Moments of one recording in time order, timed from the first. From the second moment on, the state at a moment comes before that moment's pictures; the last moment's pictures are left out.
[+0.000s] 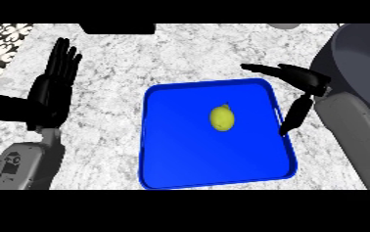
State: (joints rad) left arm -0.26 0.30 -0.02 -1.53 0.25 0.21 0.01; right arm -0.63 -0.50 0.27 -1.01 0.25 0.63 -0.35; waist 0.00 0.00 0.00
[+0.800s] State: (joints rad) left arm -0.29 0.25 0.03 -1.54 0.20 0.17 0.05; right arm -0.52 -0.32 0.24 -1.12 0.41 0.58 -0.31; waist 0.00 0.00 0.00
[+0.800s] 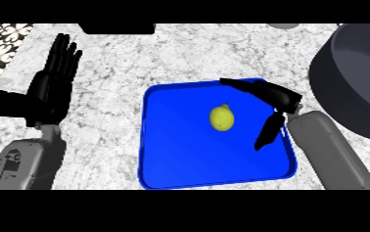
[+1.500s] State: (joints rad) left arm -0.30 0.23 0.07 -1.51 0.16 0.13 0.04; right arm -0.54 -0.19 0.23 -0.99 0.59 0.50 -0.31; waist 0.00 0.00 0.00
